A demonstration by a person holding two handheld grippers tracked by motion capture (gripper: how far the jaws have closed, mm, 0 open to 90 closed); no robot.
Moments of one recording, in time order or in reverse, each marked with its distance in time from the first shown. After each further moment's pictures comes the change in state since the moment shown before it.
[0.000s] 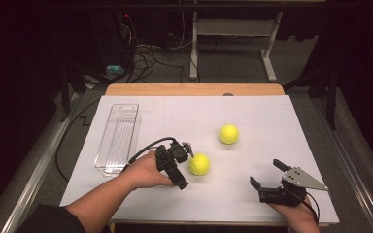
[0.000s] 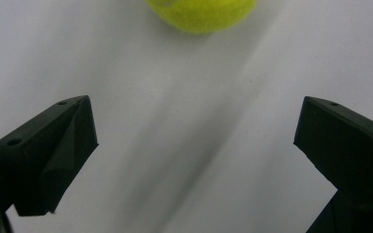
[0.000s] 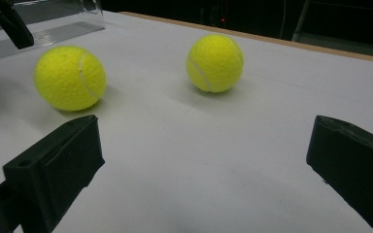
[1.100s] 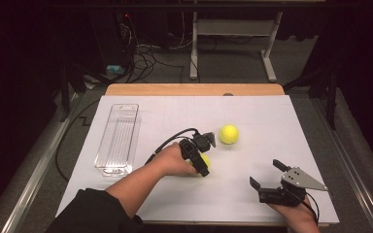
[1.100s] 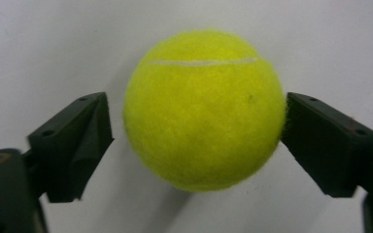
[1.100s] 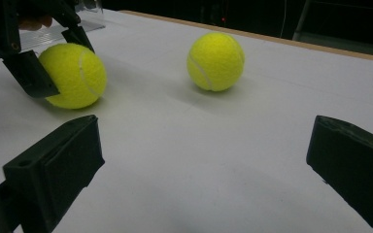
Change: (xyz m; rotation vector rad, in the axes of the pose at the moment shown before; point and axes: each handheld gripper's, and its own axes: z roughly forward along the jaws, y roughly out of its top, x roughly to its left) left arm 0.005 0.065 0.024 -0.009 -0.025 -0.016; right arm 0.000 -0.001 0.000 0.003 0.000 -0.005
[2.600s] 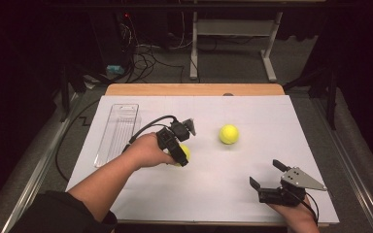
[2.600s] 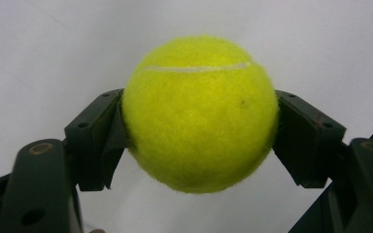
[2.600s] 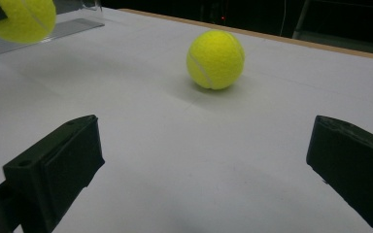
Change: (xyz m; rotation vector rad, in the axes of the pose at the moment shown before) left arm 0.023 -0.042 -0.074 0.013 0.046 -0.057; right arm 0.000 -0.001 0.001 0.003 0.000 0.001
